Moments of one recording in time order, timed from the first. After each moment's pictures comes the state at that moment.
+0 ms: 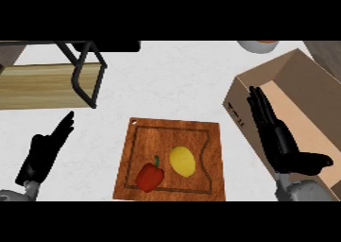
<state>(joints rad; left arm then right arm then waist) -0.06 0.58 -0.35 -1.36 0.29 0.21 0.07 -0.12 -0.28 0.27 -1.55 -0.27 -0.15 -0.18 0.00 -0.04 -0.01</state>
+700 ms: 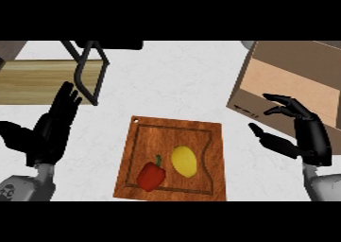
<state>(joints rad) -0.13 0.41 -0.22 -1.56 0.40 0.34 0.06 -0.14 -0.40 0.16 -1.46 -0.08 -0.26 -0.30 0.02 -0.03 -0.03</state>
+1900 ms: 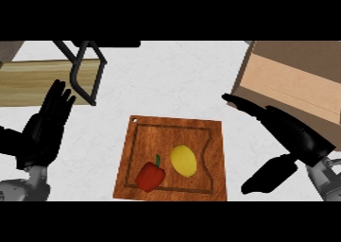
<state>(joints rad) -0.10 0.37 -0.15 -1.64 0.37 0.32 0.13 -0.34 -0.57 0.38 -1.85 -0.05 0.27 0.54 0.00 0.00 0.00</state>
